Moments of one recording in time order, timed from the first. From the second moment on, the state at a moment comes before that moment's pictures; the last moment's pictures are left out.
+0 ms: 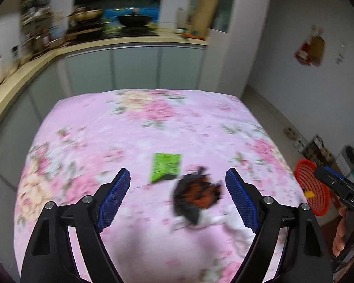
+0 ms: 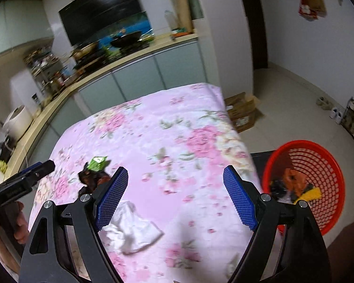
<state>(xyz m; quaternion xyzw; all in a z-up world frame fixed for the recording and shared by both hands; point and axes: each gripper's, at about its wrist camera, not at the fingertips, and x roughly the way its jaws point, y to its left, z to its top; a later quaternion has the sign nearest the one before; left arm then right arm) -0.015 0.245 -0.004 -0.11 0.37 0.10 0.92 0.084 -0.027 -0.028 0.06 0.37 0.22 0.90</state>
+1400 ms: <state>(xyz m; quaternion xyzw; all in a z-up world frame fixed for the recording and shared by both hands) -0.018 0.228 -0.103 -0.15 0.44 0.06 0.88 0.095 0.045 -0.053 0.00 0.40 0.28 0.87</state>
